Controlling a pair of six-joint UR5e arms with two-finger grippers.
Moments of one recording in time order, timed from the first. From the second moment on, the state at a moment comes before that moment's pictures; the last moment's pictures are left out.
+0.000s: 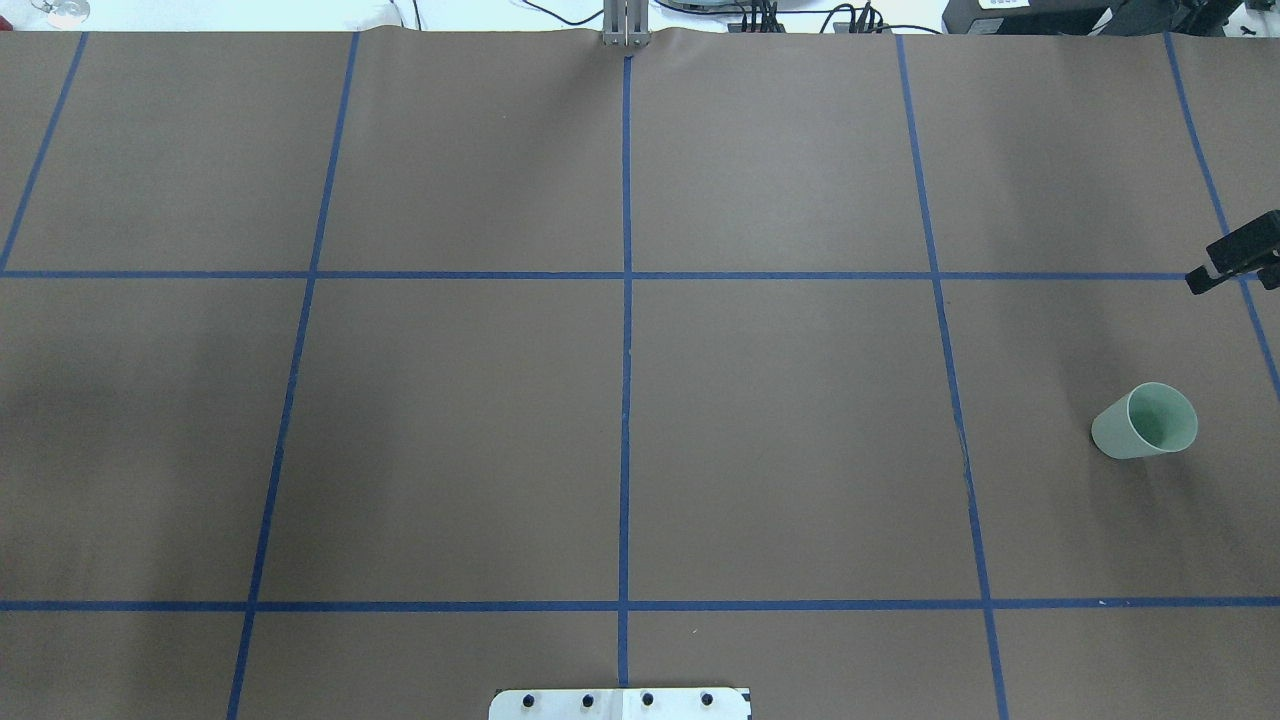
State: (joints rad) left arm -0.65 -1.35 -2.01 -1.25 -1.08 -1.89; right arm 1.30 -1.53 1.84 -1.59 2.49 0.25
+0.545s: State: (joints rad) left arm -0.65 -1.54 -1.99 -1.87 -0.93 -1.19; right arm 1.30 -1.54 1.84 -1.58 2.49 0.25
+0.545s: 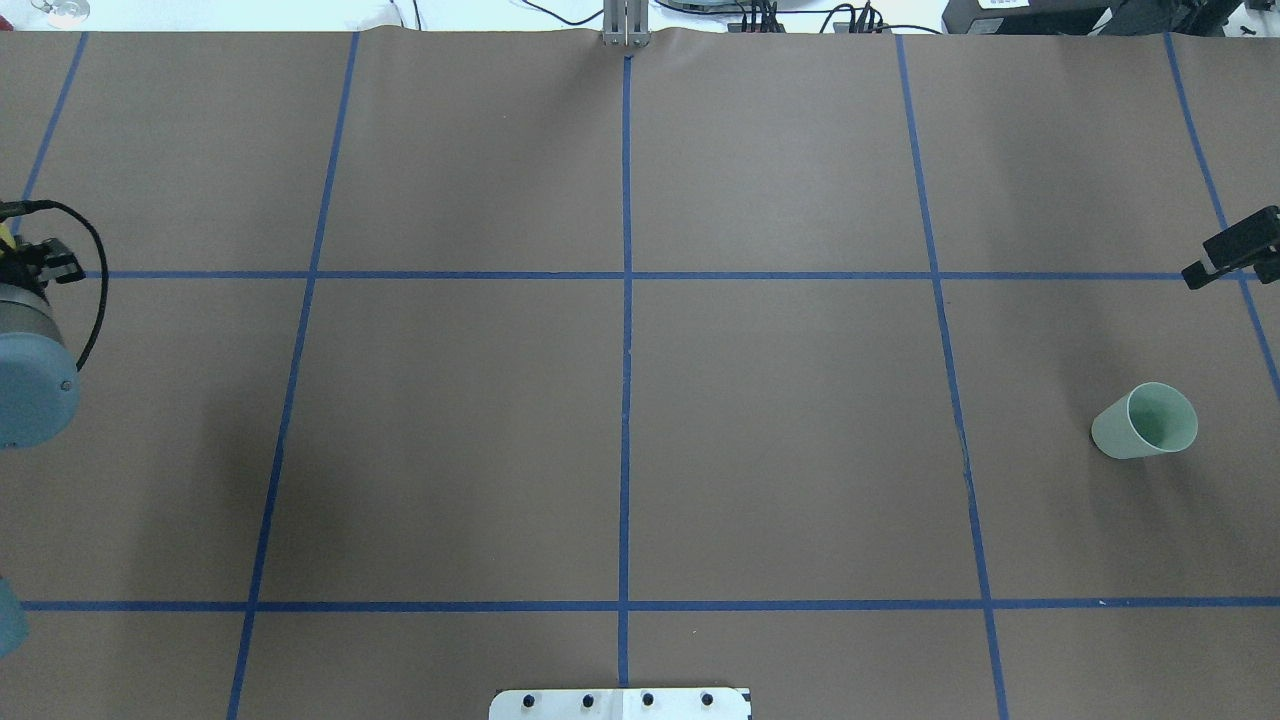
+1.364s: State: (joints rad) left arm -0.42 -1.90 -1.75 -2.54 -1.03 -0.67; right arm 1.29 -1.52 1.83 -1.58 2.50 0.25
